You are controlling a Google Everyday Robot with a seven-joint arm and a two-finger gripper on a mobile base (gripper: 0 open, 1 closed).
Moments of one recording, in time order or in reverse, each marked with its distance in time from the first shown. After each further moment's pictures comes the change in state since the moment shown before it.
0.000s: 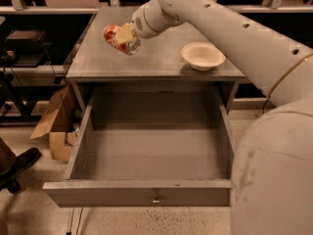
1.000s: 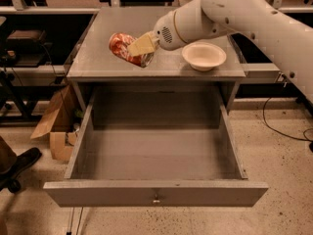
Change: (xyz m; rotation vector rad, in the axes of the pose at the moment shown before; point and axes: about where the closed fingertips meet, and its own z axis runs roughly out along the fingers) arm 0.049 0.035 -0.097 -0.154 -0.056 -0.107
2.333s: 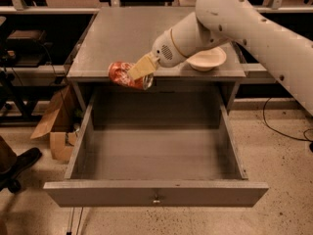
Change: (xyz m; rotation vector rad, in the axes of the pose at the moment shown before) arm 0.054 0.029 0.012 -0.152 0.165 -0.035
